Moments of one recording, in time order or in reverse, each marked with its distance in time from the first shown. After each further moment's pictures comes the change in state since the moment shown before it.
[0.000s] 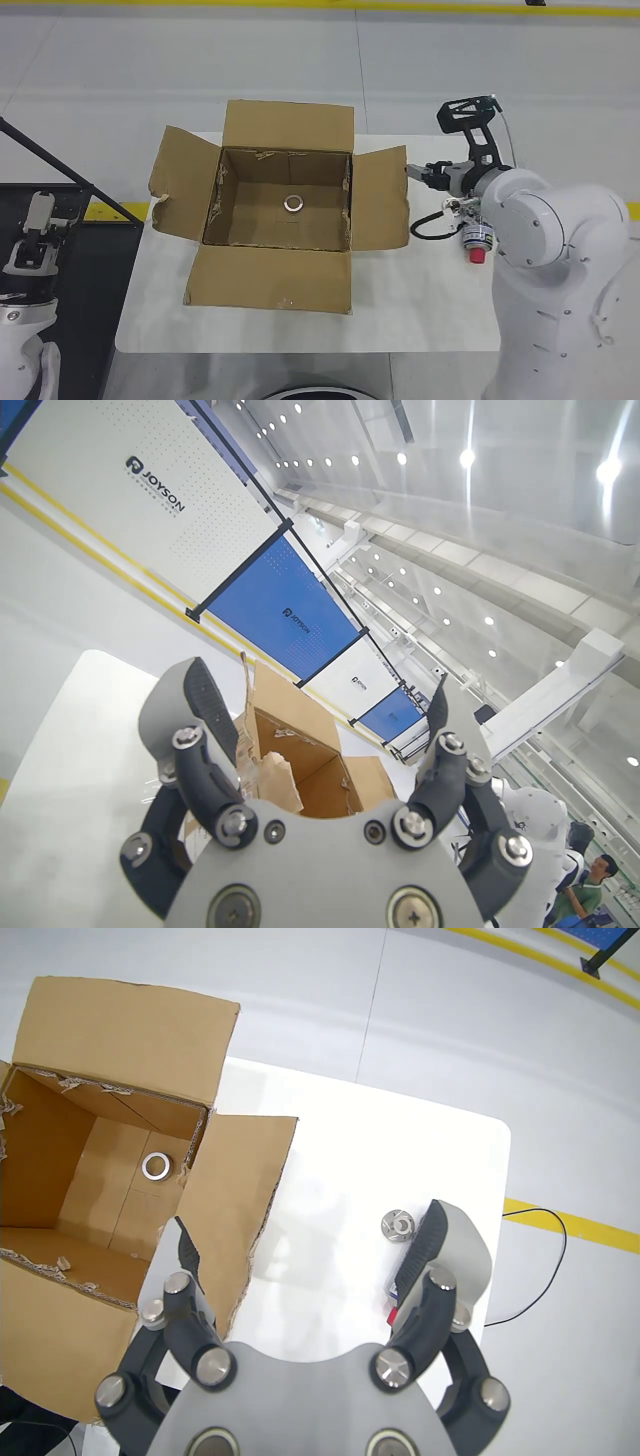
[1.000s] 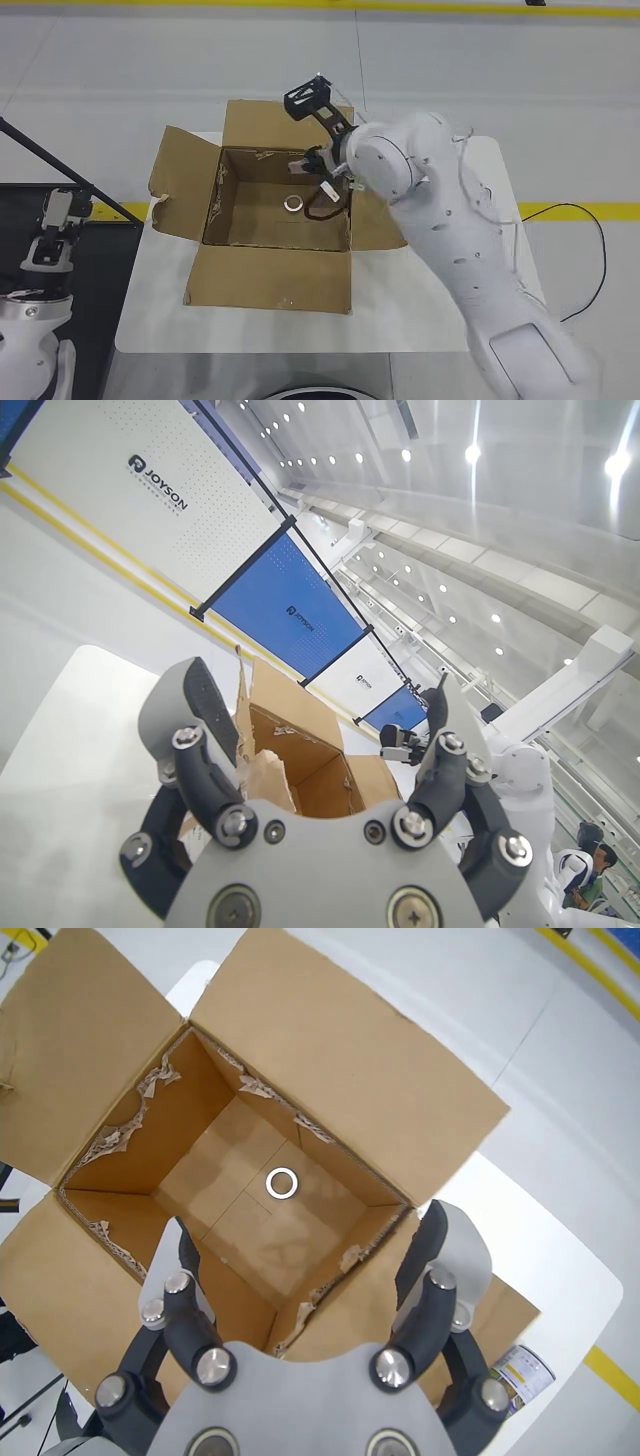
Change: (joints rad) left arm 0.001 -0.011 0.049 -0.030 0.055 0.035 0.058; right arm 0.457 -0.119 -0.533 0.642 0.352 0.026 -0.195
